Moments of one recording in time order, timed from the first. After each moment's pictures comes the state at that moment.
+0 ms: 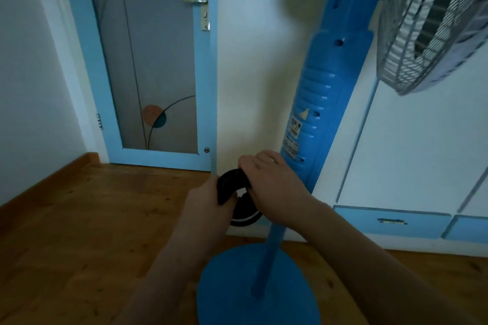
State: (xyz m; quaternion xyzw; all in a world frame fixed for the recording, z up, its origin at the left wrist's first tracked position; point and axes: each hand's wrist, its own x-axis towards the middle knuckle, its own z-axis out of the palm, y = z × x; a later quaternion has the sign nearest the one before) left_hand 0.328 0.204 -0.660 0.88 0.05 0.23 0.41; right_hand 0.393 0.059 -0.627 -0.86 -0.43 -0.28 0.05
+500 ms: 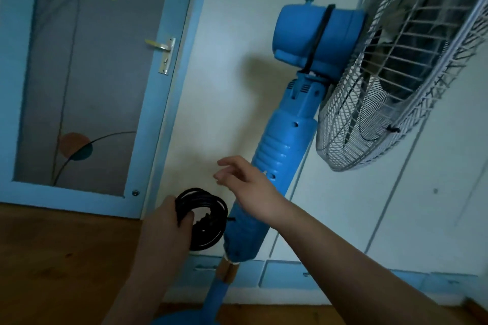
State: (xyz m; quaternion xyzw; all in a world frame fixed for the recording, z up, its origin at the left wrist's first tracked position) left_hand 0.374 0.206 -0.641 0.80 0.04 0.32 0.50; right_hand 0.404 0.060 -0.535 -0.86 -0.24 -0.10 0.45
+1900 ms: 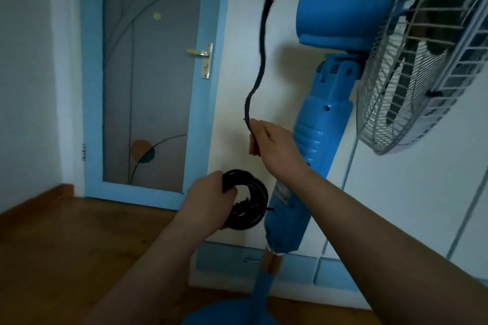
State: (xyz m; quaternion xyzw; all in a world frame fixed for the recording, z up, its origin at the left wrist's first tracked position) left_hand 0.372 0.207 -0.586 0.88 0.03 0.23 0.42; right_hand 0.446 0.074 -0.509 -0.80 -0.32 -0.24 0.44
